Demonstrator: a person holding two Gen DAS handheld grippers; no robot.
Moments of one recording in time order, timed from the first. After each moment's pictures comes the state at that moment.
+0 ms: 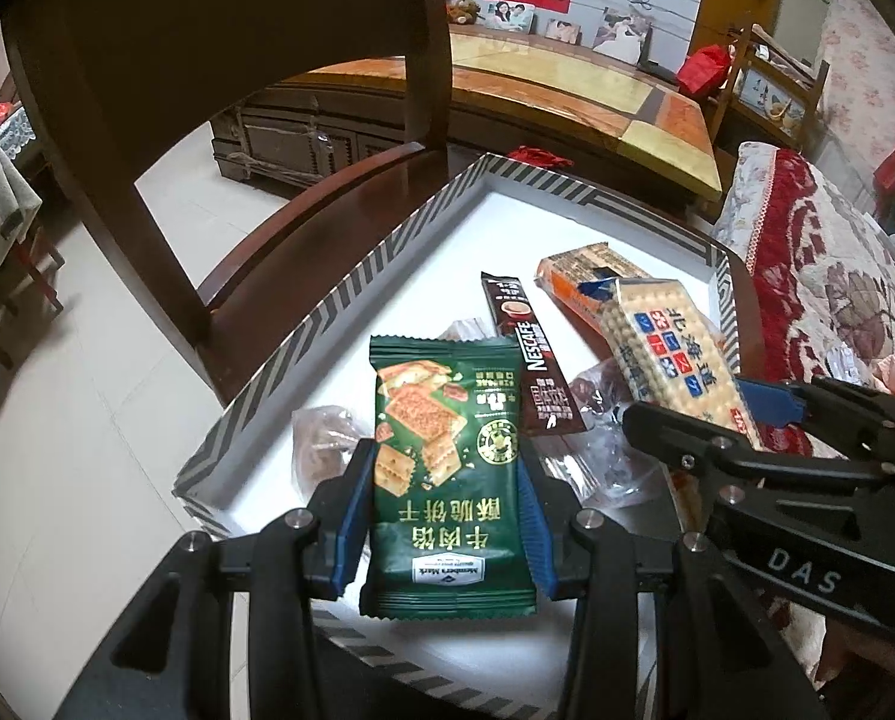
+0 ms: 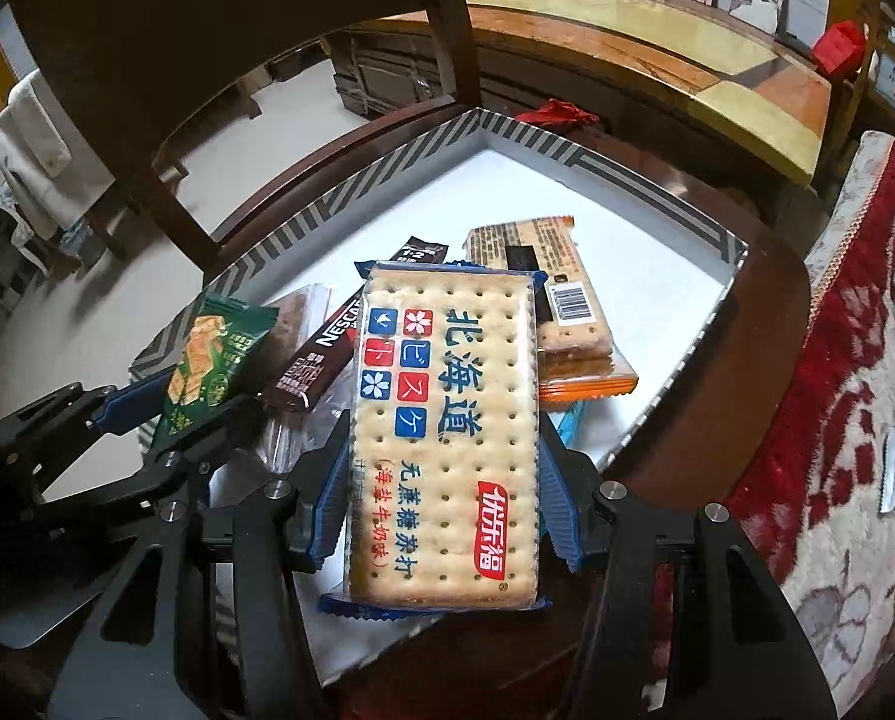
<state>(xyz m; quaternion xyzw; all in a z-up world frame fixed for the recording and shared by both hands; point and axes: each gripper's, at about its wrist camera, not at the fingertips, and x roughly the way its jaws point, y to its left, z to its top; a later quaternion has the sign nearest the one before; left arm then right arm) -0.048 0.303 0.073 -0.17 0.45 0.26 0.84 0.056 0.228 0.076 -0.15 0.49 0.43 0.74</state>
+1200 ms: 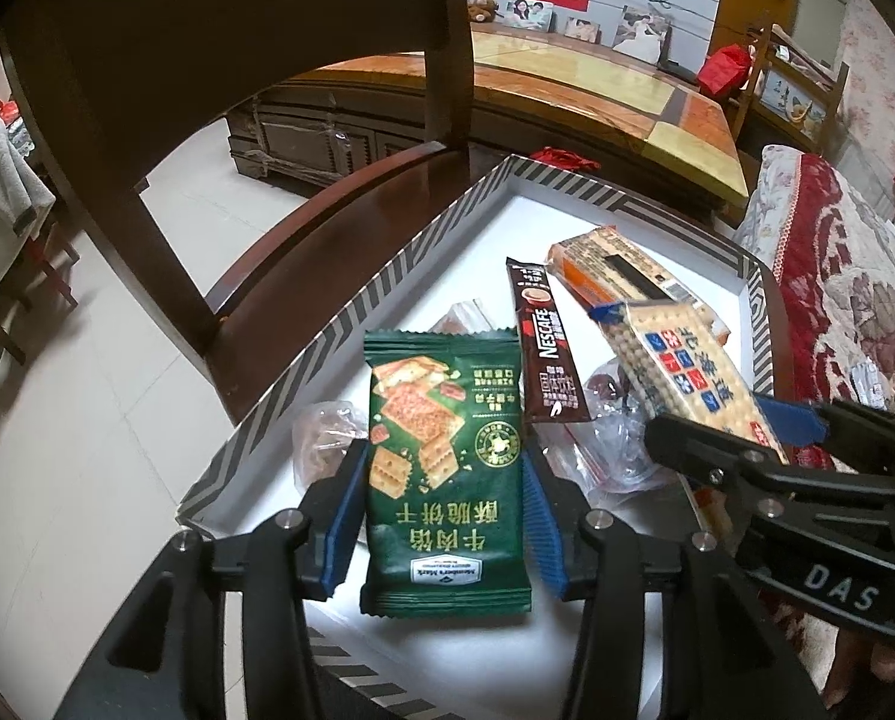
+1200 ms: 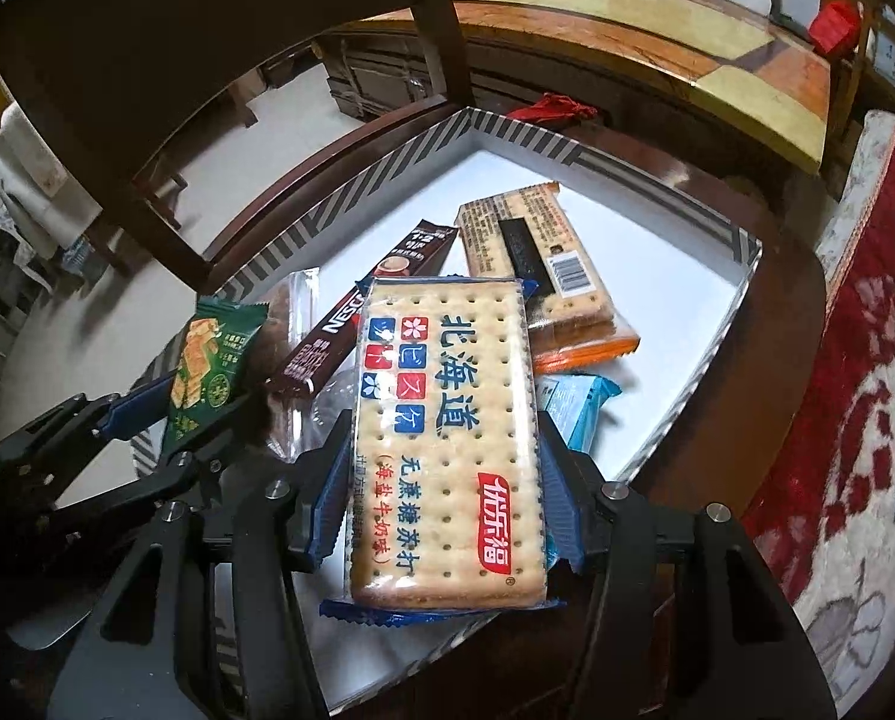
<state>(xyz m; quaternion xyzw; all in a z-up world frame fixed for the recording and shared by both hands) -0.040 0.315 0.068 -0.16 0.45 0.28 0.83 0.069 0.235 0.072 -0.13 0.51 0.43 0.74</state>
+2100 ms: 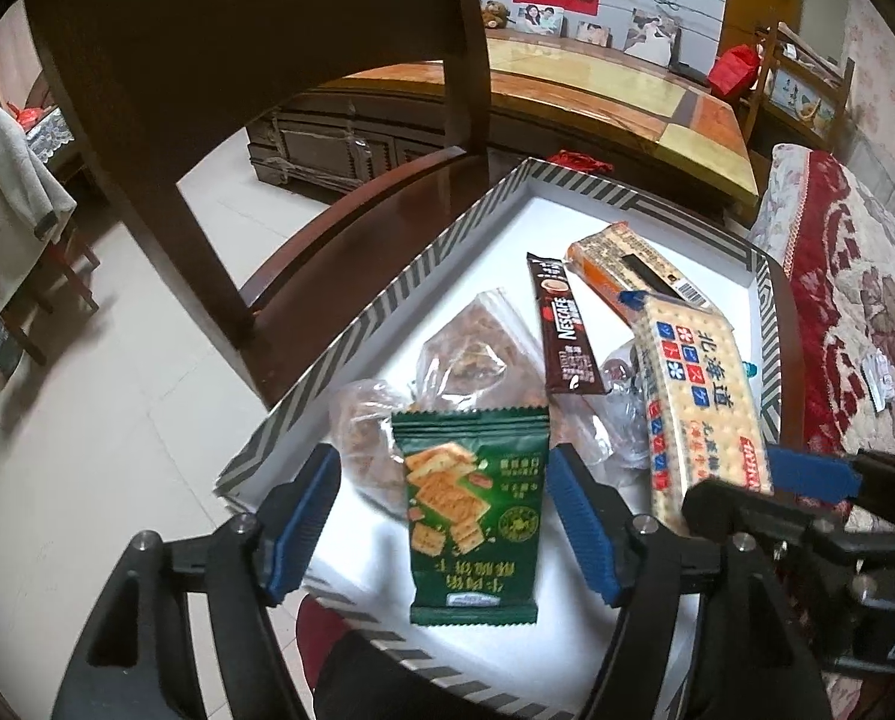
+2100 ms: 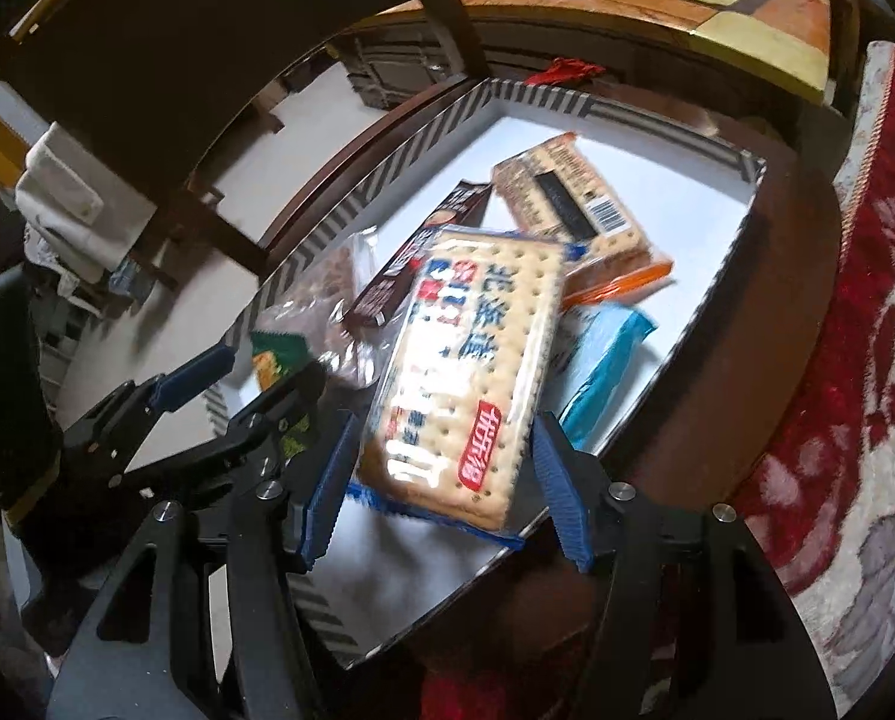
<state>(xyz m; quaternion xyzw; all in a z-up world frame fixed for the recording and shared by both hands) -0.056 0.309 0.073 -0.15 0.45 0.30 0.83 0.048 0.211 0.078 -0.07 0.55 0.46 0.70</state>
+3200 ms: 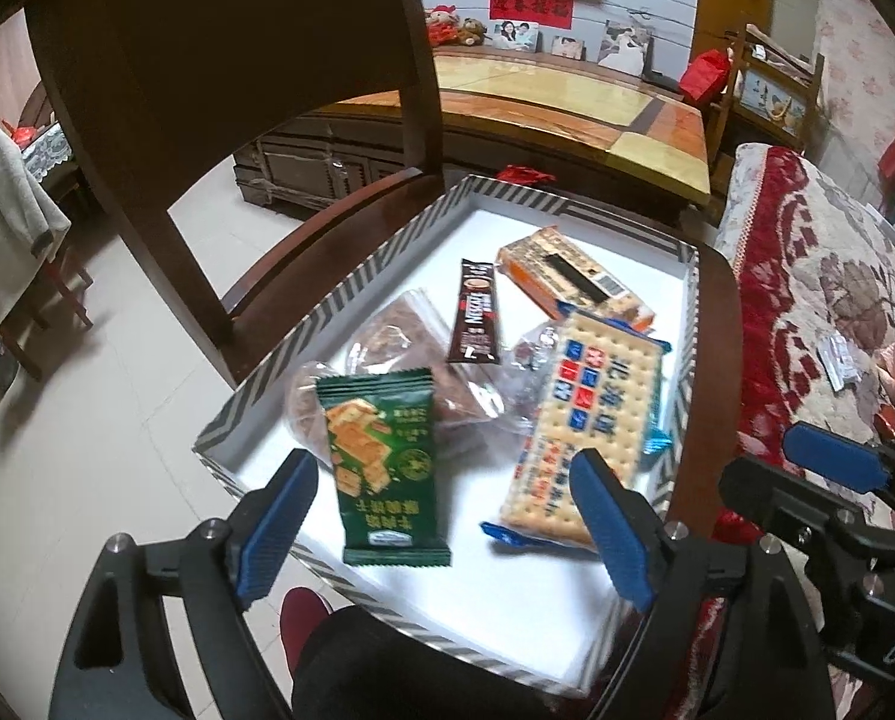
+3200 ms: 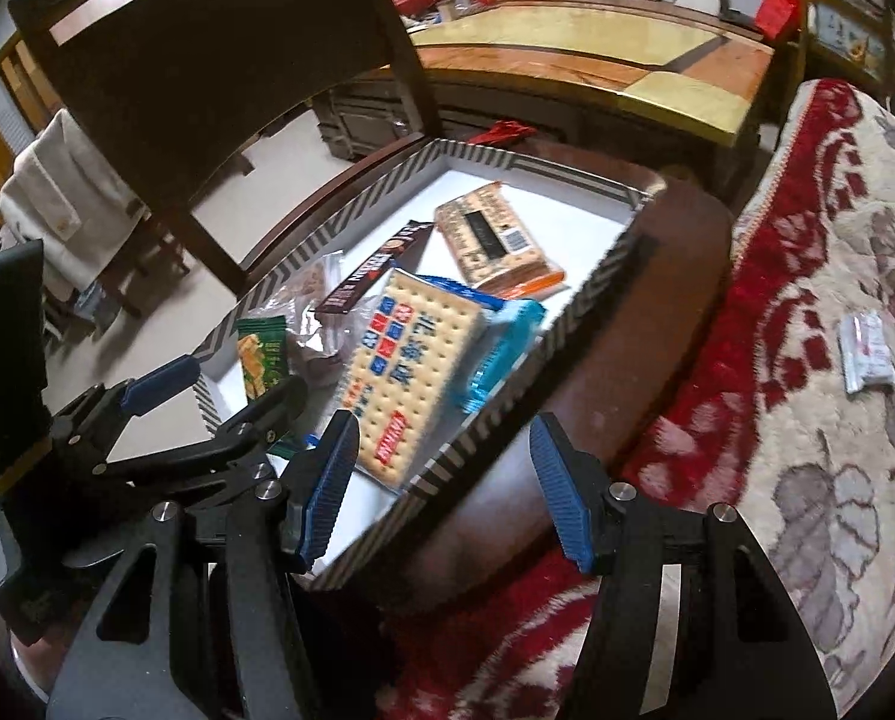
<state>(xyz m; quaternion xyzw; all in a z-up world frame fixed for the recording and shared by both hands) -0.060 0.257 0.094 -0.13 0.43 0.29 0.84 0.026 0.148 0.110 -0.08 0.48 0.41 0.77</state>
